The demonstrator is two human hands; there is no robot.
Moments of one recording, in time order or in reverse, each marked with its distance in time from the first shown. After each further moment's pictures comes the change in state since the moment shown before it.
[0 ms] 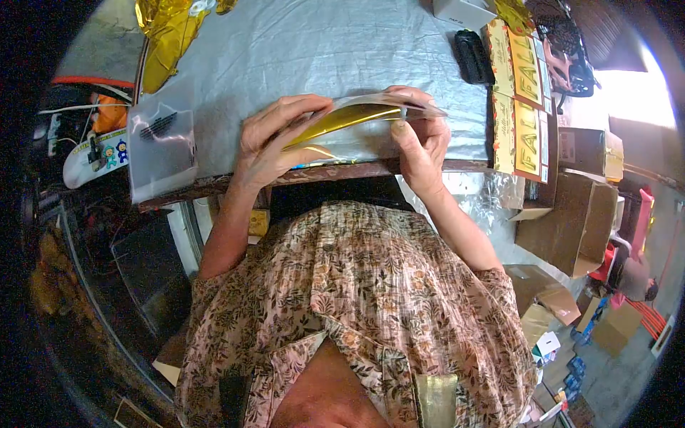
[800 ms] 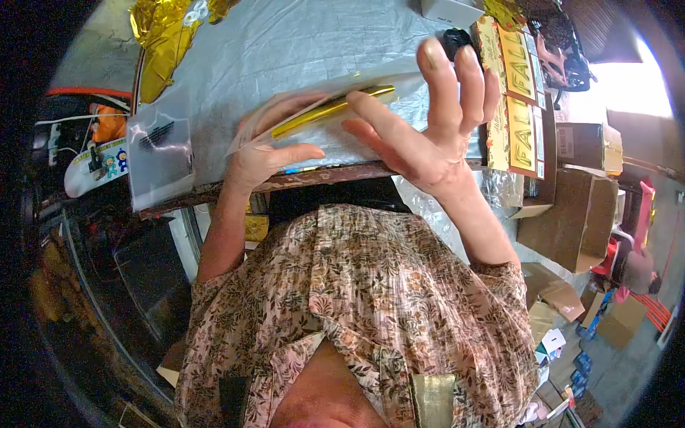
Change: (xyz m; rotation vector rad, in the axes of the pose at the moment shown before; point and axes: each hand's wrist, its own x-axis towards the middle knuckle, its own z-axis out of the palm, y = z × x) left_hand 0.013 0.014 0.000 0.008 -0.021 -0.144; right_hand 0.034 -0.072 -0.002 -1.330 0.048 -0.906
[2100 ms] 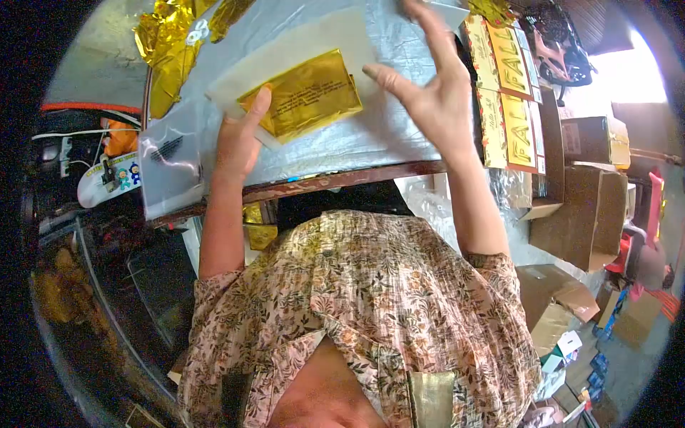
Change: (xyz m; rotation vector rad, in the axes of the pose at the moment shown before) left_hand 0.014 -0.022 -0.010 -0.497 0.340 -0.402; right_hand 0.030 0.029 0.013 0.839 -0.140 0.759
